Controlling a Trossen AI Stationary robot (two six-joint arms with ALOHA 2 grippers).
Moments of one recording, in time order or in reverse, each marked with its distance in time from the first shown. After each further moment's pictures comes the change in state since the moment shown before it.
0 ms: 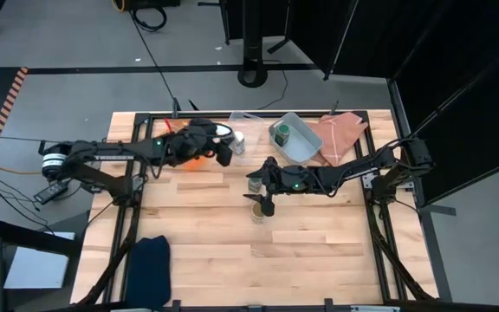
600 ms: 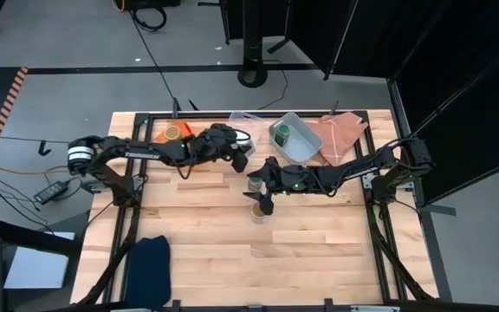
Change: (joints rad) left arm 0.038 0.251 -0.001 0.248 0.147 0.088; right arm 0.000 0.000 0.000 -0.002 0.017 0.097
